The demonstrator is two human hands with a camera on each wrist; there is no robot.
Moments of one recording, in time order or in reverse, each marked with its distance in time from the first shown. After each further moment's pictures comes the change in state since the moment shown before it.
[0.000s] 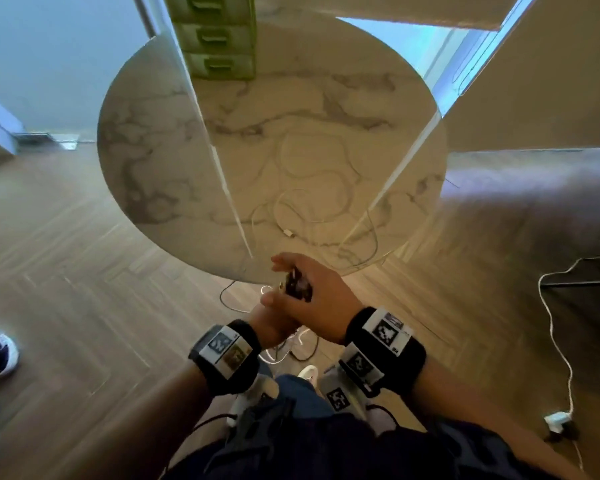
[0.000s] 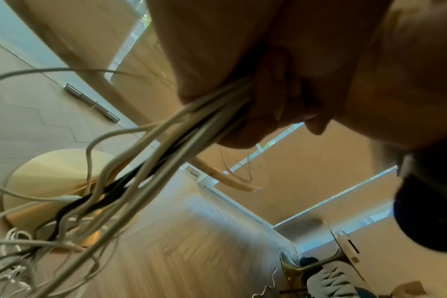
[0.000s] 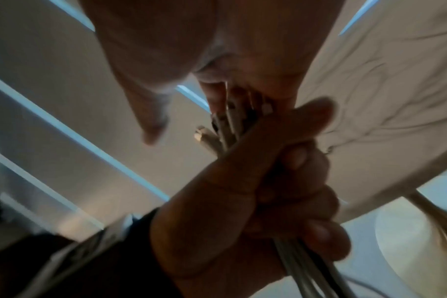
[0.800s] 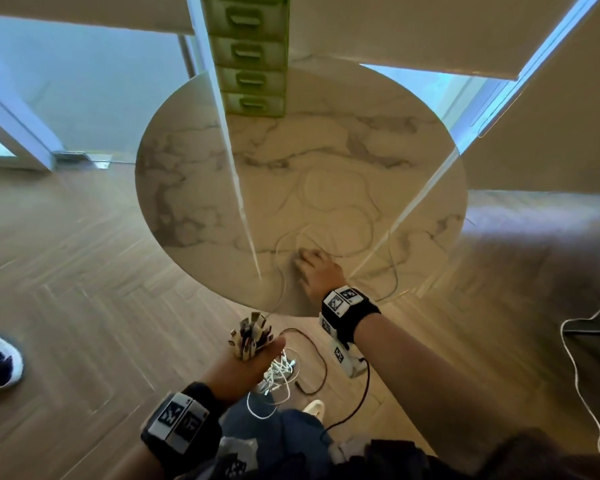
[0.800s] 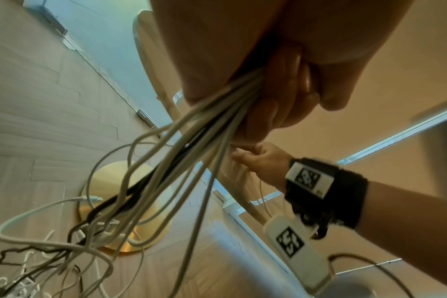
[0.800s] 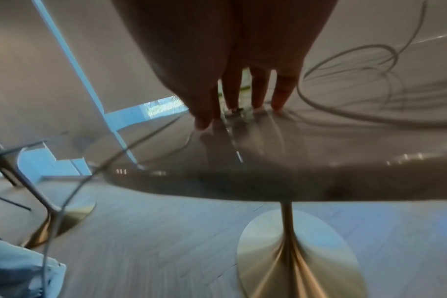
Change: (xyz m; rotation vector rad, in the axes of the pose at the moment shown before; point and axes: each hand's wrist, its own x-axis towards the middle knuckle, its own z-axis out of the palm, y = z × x) left_hand -0.042 -0.041 -0.038 -0.221 0.296 0.088; right_hand 0.133 0.083 0.012 -0.836 -0.062 0.025
